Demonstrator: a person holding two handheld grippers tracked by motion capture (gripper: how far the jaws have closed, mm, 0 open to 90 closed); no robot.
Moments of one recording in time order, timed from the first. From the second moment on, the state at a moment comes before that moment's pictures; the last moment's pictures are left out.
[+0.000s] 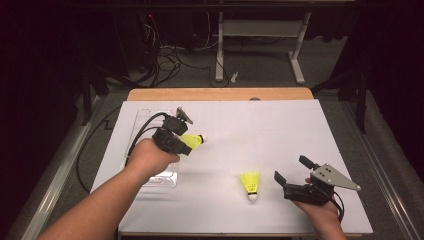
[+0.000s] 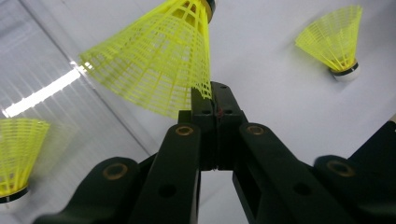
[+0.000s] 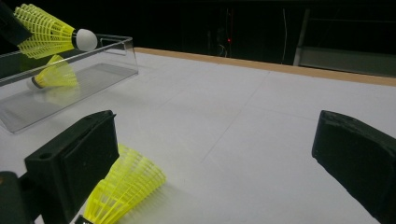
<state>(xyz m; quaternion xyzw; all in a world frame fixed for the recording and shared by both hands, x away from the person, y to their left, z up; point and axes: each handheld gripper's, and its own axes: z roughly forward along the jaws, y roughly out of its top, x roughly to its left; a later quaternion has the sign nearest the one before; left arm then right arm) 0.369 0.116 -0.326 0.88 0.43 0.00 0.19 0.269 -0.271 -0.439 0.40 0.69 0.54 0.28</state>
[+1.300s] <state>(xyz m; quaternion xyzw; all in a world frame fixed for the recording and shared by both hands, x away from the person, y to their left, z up) 0.385 0.173 -0.327 0.84 0.50 0.04 0.18 0.269 -0.272 -0.439 0.40 0.69 0.54 0.28</state>
